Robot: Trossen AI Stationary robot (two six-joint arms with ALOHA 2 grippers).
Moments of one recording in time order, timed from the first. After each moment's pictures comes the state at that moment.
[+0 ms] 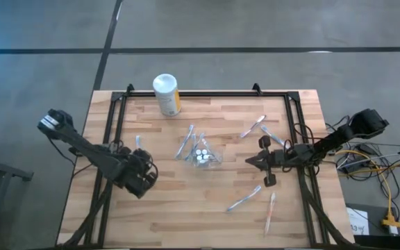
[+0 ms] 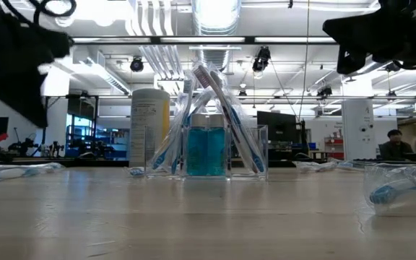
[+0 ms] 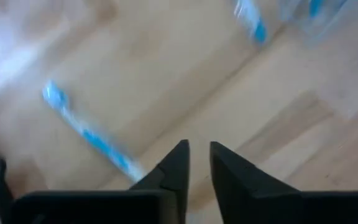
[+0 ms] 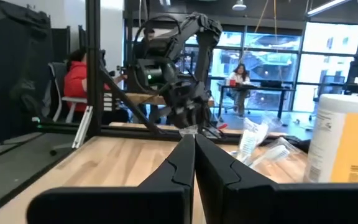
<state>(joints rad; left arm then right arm) -0.60 1.28 0.77 -1.04 -0.57 -1.47 0.36 1.13 0.04 1.27 0.29 -0.08</state>
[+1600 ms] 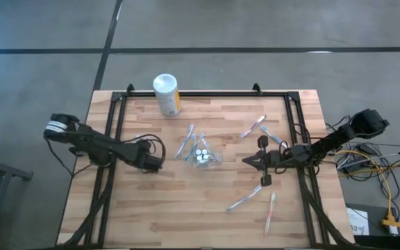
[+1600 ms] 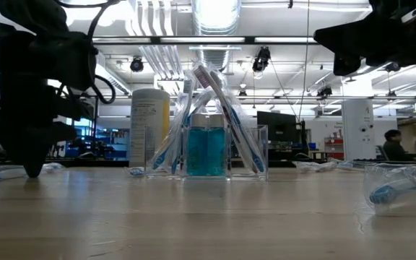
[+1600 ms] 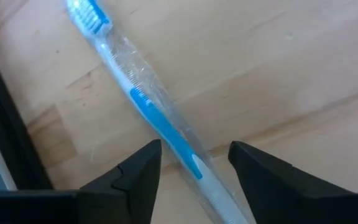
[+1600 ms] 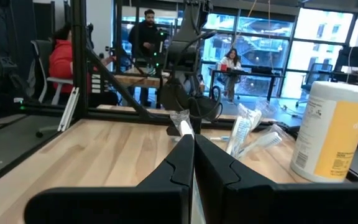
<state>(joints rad) -0.21 1.48 0.62 -0.90 -0.26 -1.32 0.35 1.13 0.09 1.14 0.34 -0.09</state>
